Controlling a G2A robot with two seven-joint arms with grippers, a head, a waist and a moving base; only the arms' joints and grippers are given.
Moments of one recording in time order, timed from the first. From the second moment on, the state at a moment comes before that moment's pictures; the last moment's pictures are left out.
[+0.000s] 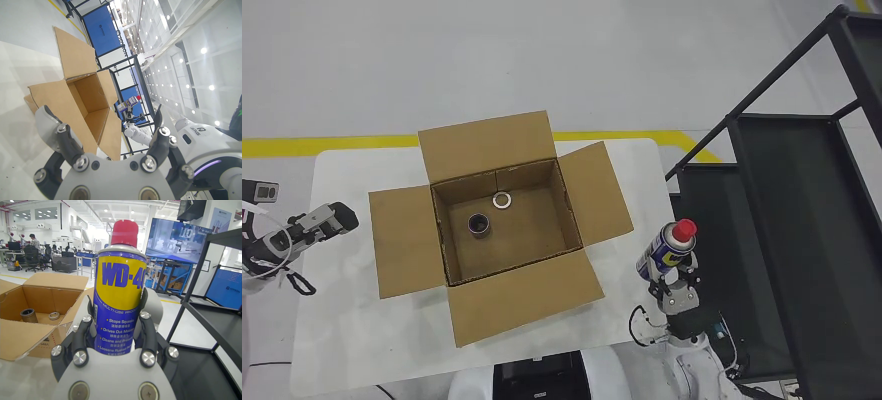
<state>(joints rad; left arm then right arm) 1.36 -0.89 -1.80 -1.36 -0.57 -0.52 -1.29 -1.97 -1.32 1.44 -1.63 -1.41 0.04 -1.03</state>
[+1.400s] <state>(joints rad) 1.36 -0.89 -1.80 -1.36 -0.57 -0.52 -1.29 -1.48 -1.45 1.23 -0.83 -1.14 0.26 -1.42</state>
